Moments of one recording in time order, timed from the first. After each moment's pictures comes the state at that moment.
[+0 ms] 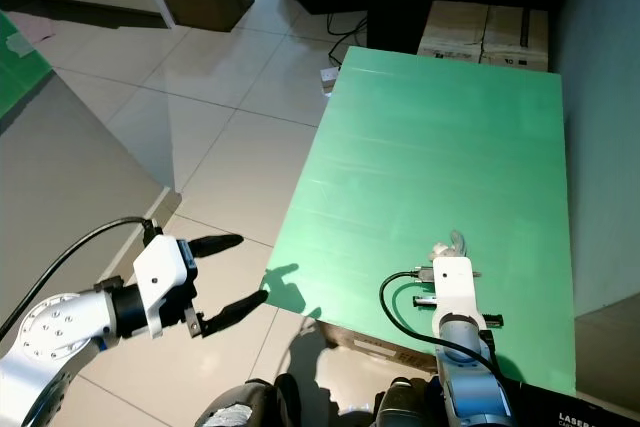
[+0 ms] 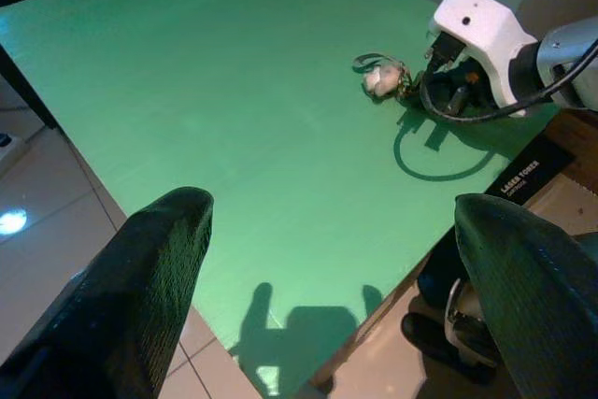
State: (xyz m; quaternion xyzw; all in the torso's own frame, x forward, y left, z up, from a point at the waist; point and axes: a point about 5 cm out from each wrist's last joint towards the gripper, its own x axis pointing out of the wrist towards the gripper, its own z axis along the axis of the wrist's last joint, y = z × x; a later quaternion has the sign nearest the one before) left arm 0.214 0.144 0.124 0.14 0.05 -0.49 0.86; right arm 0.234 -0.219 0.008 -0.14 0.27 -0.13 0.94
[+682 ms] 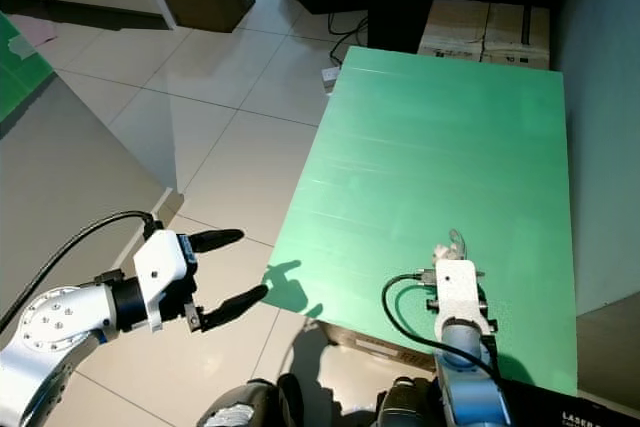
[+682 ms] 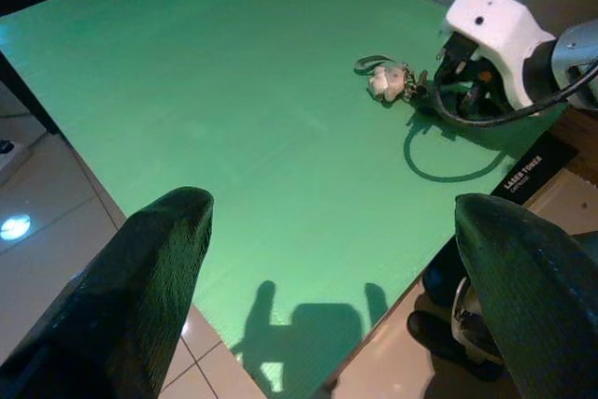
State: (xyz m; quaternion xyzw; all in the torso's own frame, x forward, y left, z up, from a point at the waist) left arm 0.221 0.144 0.127 0.14 0.04 -0.50 0.86; right arm 0.228 -0.217 0.014 -0.16 0.26 -0.16 0.94
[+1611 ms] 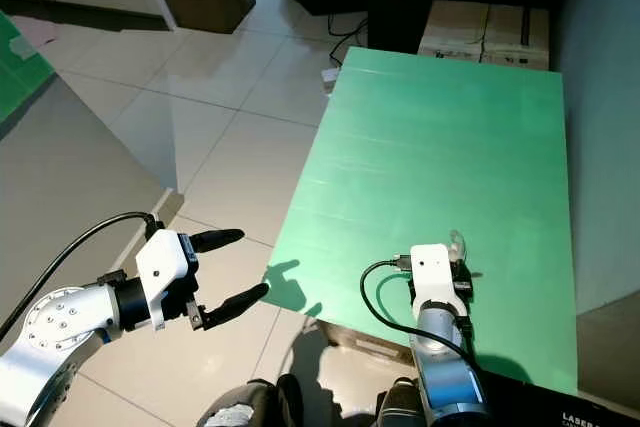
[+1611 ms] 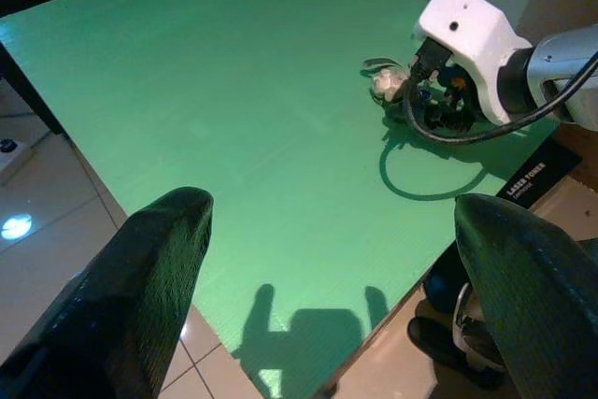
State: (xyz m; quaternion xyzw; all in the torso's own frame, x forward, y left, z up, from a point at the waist) left arm 0.223 0.144 0.123 0.13 0.04 -0.49 0.86; right arm 0.248 -0.190 0.018 -0.19 0.23 -0.14 0.95
